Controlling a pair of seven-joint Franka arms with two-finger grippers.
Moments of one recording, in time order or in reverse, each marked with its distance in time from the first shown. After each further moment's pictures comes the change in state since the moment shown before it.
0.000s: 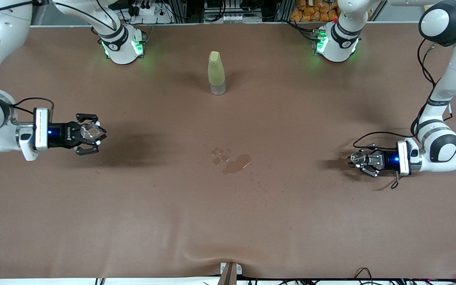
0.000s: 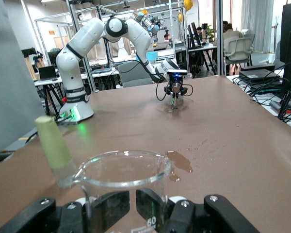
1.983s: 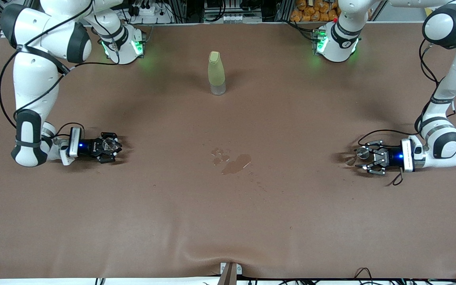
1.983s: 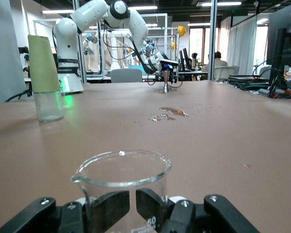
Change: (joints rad) left arm 0.069 0.029 0.019 0.010 0.053 -0.001 0.007; right arm -0.242 0.496 0.193 0.061 0.152 -0.018 -0.498
